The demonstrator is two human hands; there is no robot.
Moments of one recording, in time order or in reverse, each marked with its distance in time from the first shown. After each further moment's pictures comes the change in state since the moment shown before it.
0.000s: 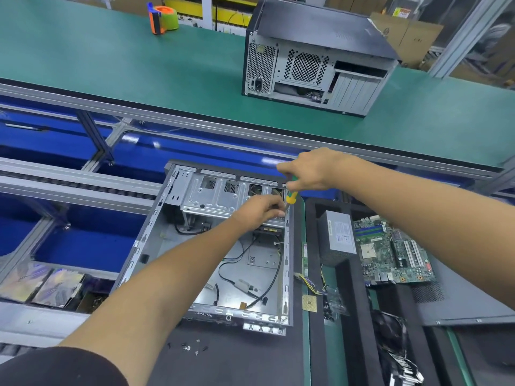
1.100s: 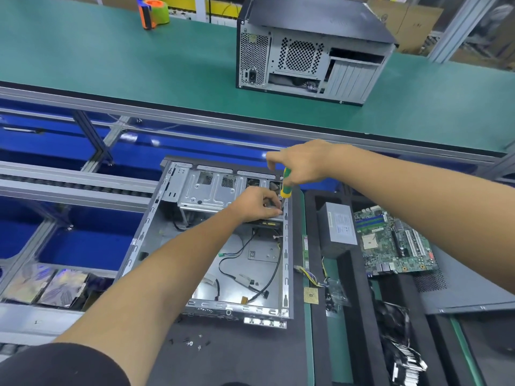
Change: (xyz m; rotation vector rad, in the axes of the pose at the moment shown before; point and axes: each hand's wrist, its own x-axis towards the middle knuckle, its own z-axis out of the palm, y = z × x) left_hand 0.004 -0.001 -0.006 0.062 -0.031 -0.118; right_hand 0.003 -0.006 0.001 0.144 -0.003 0.018
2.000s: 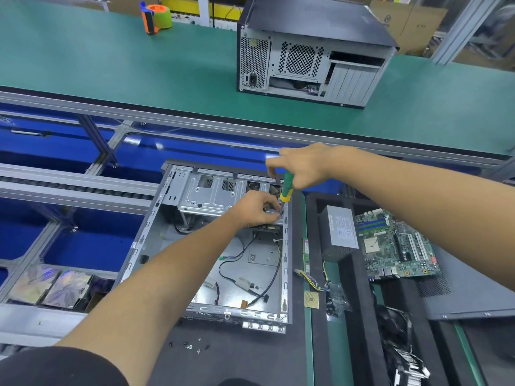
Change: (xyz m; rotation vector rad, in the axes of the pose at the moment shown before) left_hand 0.002 -0.002 0.006 0.019 0.025 0.003; right_hand -0.001 0.008 -0.004 0.006 -0.062 -0.055
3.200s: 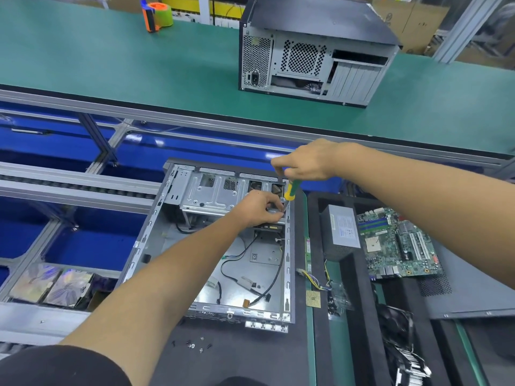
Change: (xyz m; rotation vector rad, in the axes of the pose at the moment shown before) left_hand -0.002 0.001 -0.001 0.007 0.012 0.029; right_hand 0.003 0.009 0.000 -0.007 0.012 -0.001
